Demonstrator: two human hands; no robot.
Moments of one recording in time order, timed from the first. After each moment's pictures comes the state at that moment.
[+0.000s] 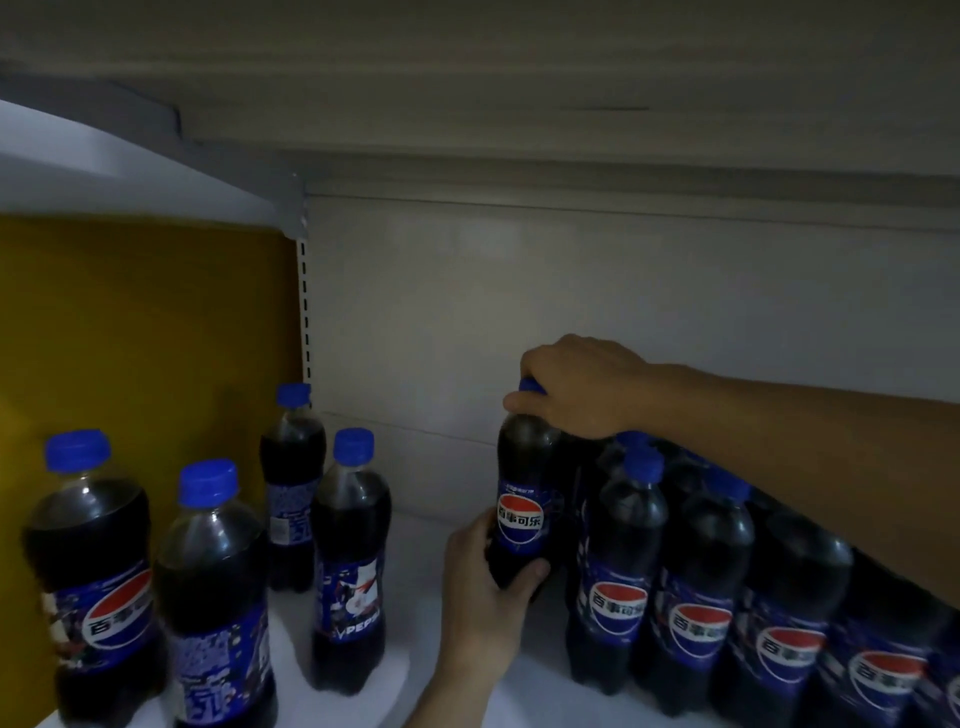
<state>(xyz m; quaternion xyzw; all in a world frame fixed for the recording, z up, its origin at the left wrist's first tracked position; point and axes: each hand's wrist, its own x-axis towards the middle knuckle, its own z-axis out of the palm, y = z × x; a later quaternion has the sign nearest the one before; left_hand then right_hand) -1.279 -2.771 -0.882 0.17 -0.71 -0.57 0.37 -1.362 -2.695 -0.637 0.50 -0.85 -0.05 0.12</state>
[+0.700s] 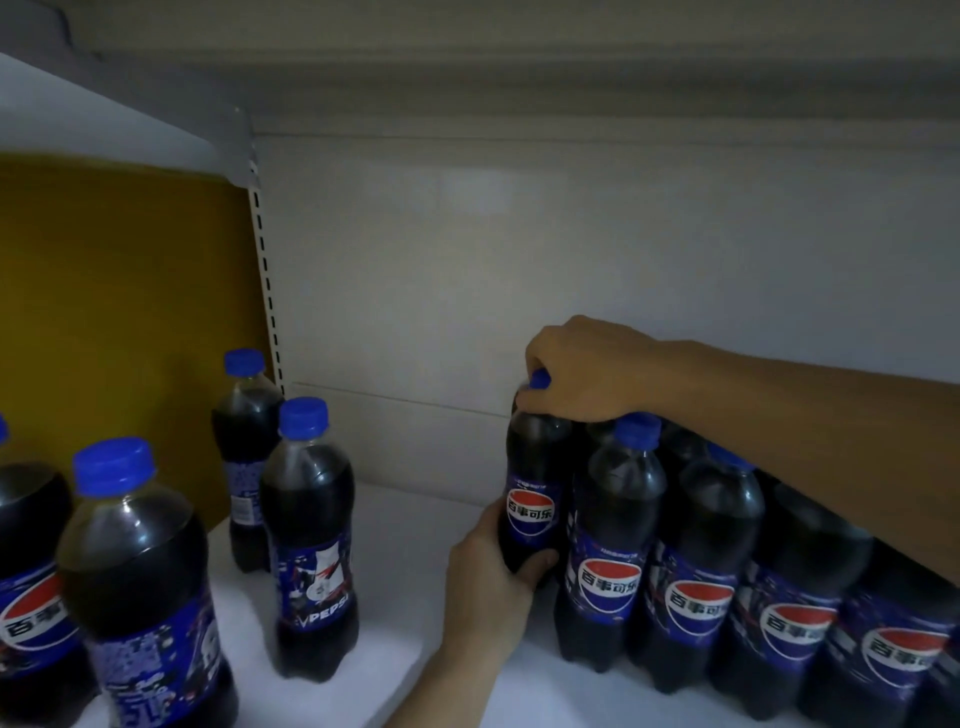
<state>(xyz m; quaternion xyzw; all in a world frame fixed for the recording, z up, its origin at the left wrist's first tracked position) -1.303 -2.765 -0.906 0.17 -0.78 -0.49 0.34 -1.394 -2.687 -0.662 0.50 -0.86 -0.04 0.06</state>
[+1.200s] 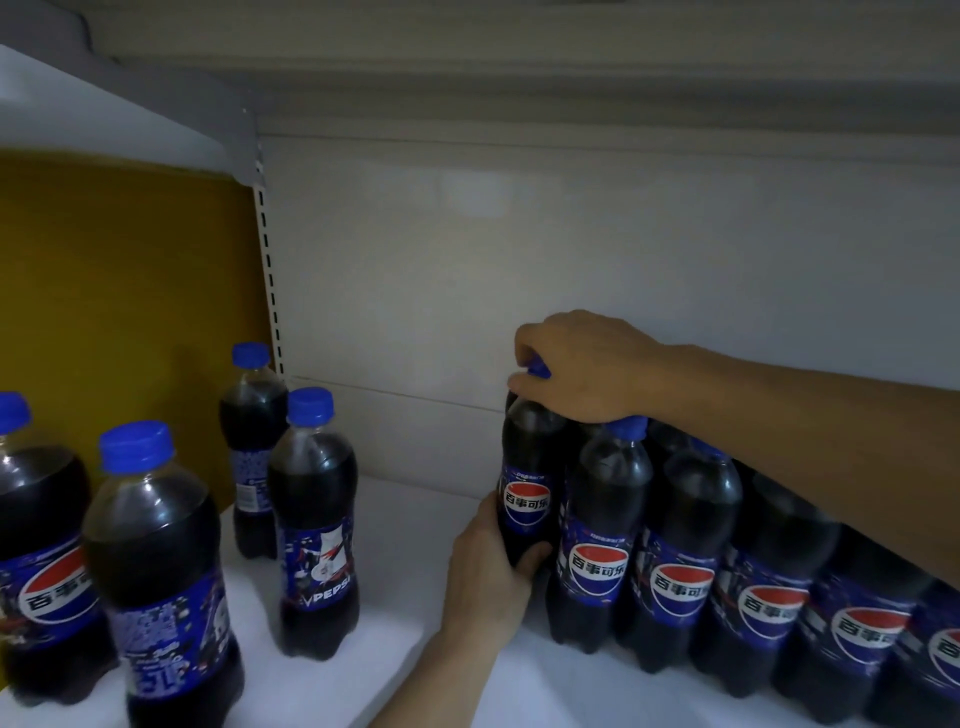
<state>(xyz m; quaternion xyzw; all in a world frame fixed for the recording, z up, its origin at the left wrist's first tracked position) -1.299 -2.755 -0.900 0.17 -0.81 -0.46 0.32 -1.375 -2.670 -0.658 0.49 -0.86 -0.03 0.12</state>
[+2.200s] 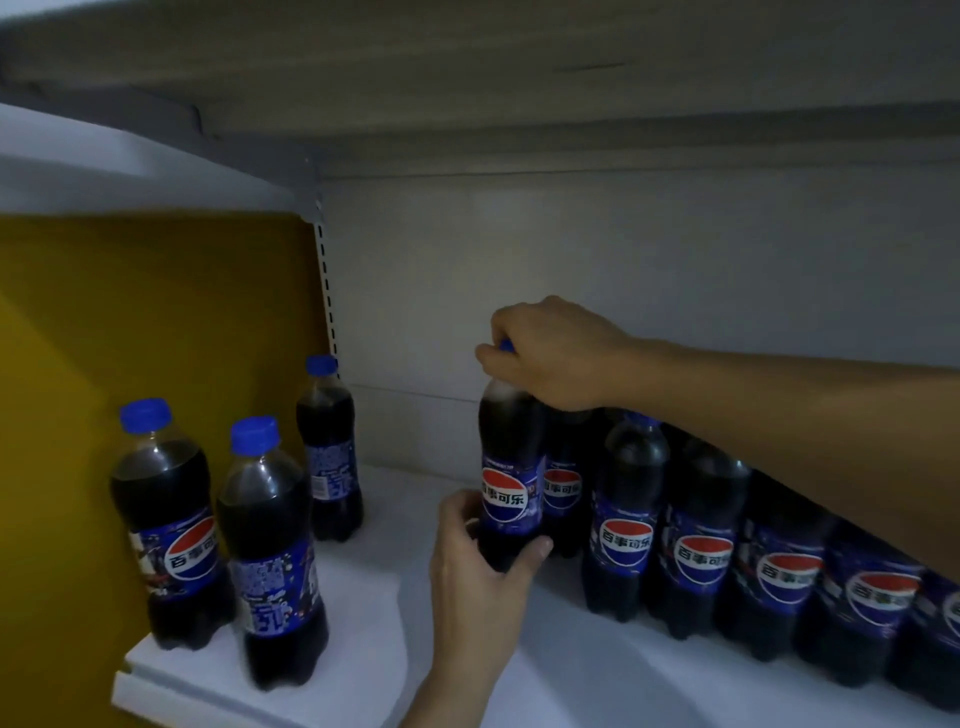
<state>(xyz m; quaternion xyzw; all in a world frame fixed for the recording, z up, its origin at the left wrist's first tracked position) -1.205 -2.736 -0.864 0.22 -0.72 -0.51 0.41 -1.315 -2.682 -0.643 0.56 -0.81 0.10 0.13</state>
